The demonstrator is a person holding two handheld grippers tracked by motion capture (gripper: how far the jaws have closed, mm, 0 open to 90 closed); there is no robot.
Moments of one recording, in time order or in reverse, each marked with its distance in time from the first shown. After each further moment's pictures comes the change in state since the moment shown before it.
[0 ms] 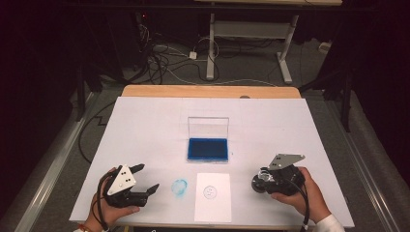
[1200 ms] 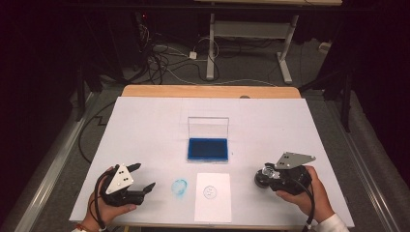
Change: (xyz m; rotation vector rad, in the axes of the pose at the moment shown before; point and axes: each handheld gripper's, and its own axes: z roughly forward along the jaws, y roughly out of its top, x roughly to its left) left arm 0.007 -0.004 -0.003 0.026 0.036 0.017; right arm -0.004 -0.001 -0.017 -0.090 -0.045 -0.007
